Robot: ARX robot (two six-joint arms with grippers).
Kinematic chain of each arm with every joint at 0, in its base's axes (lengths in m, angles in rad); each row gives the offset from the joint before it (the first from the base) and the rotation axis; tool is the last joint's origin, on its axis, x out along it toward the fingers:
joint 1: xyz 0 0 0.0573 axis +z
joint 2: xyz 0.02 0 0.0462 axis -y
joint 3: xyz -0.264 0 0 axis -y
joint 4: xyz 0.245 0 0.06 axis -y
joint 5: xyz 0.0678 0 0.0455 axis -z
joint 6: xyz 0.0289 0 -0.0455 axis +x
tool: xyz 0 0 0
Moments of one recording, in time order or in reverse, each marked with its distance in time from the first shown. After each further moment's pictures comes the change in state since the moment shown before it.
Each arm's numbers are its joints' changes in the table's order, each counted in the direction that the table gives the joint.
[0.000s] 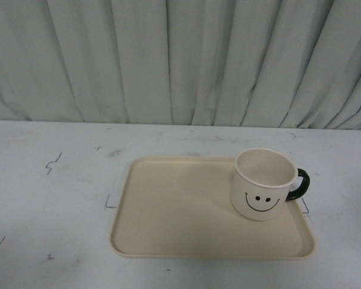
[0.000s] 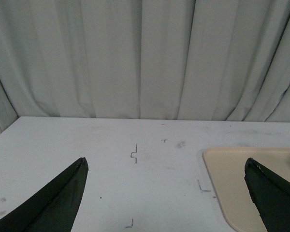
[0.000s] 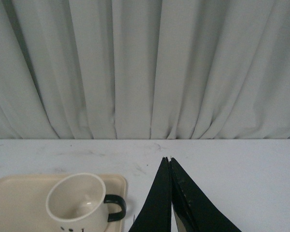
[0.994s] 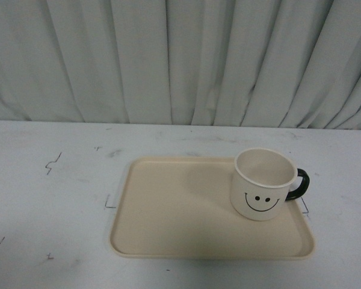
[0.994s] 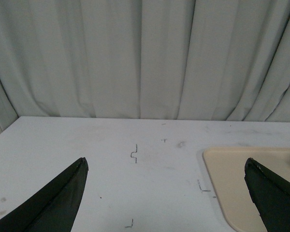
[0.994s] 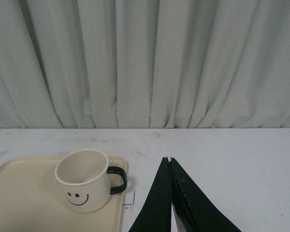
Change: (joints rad) left arm 0.000 0.000 0.000 0.000 0.000 0.000; right arm 0.000 0.475 -0.220 -0.244 0.000 0.000
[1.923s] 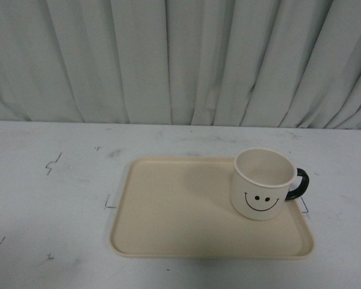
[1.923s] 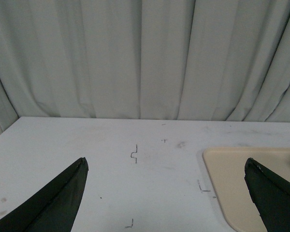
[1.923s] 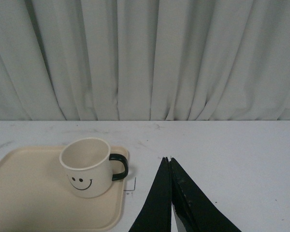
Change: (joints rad) left arm 0.000 0.000 0.000 0.001 0.000 0.000; right arm 0.000 0.373 0.000 -0.391 0.000 0.001
